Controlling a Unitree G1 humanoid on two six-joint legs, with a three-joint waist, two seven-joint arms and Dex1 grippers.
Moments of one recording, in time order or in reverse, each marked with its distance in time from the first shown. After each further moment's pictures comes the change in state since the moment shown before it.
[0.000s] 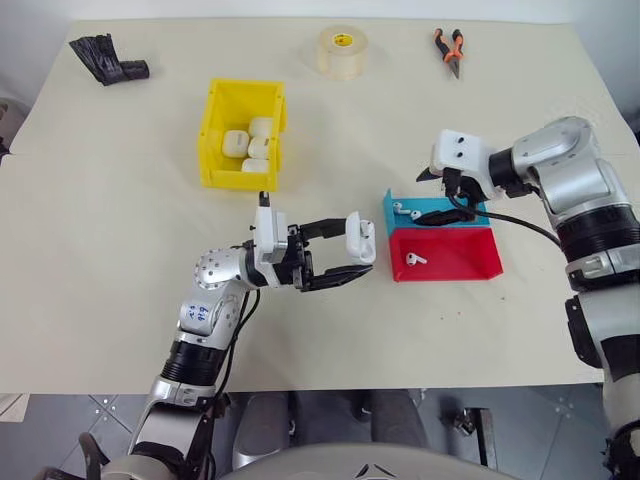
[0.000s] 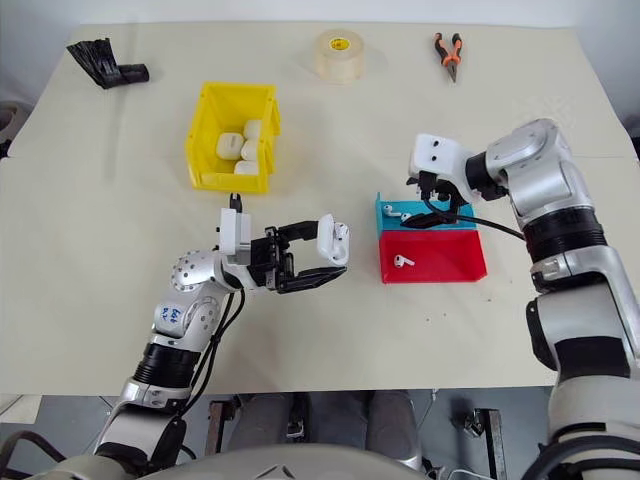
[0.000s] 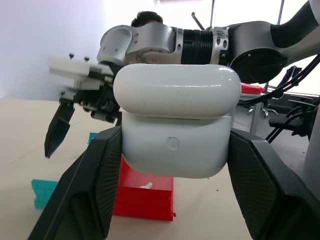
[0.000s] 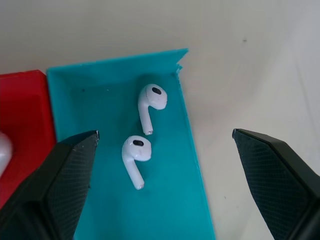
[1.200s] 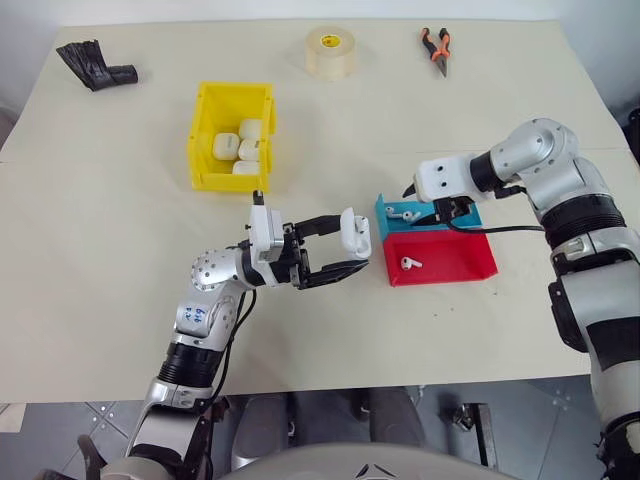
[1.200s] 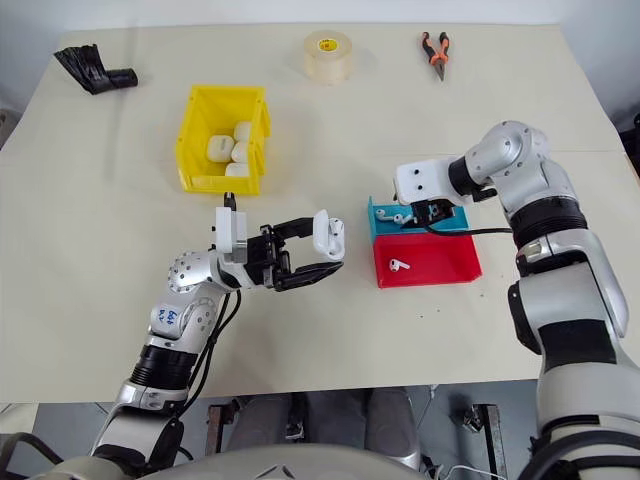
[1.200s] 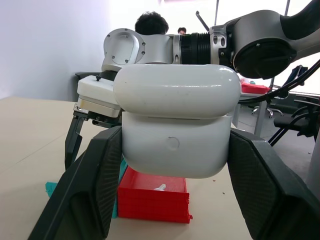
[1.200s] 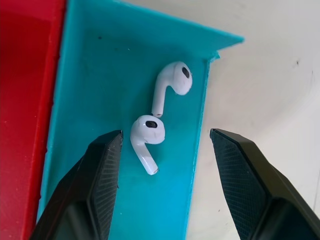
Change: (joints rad) left arm 0.011 0.012 0.009 -0.011 -0.003 0.003 0.031; right arm -0.081 0.061 0.032 0.253 -0.178 -0.544 0.023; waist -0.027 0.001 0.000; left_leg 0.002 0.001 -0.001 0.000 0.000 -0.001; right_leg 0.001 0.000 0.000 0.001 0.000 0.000
